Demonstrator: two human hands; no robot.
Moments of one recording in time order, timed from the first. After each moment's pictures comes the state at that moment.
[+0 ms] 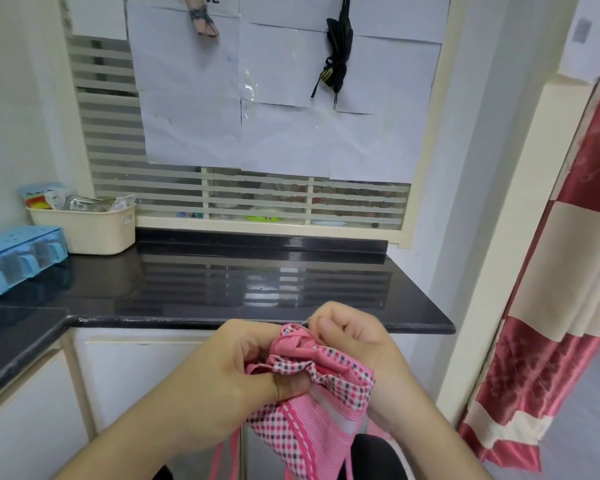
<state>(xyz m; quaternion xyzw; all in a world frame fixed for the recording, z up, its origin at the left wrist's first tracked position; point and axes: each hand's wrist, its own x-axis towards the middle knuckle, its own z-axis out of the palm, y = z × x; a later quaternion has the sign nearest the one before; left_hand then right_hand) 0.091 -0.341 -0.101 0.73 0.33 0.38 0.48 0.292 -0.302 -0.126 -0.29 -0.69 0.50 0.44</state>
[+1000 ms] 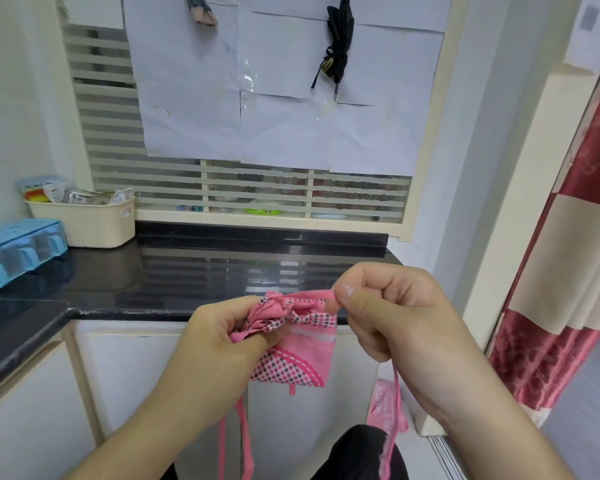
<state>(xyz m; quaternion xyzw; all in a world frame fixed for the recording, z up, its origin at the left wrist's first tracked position) 0.105 -0.346 -0.106 0.62 0.44 0.55 0.36 0.309 -0.340 -0.069 -0.32 -0.68 0.42 0.50</state>
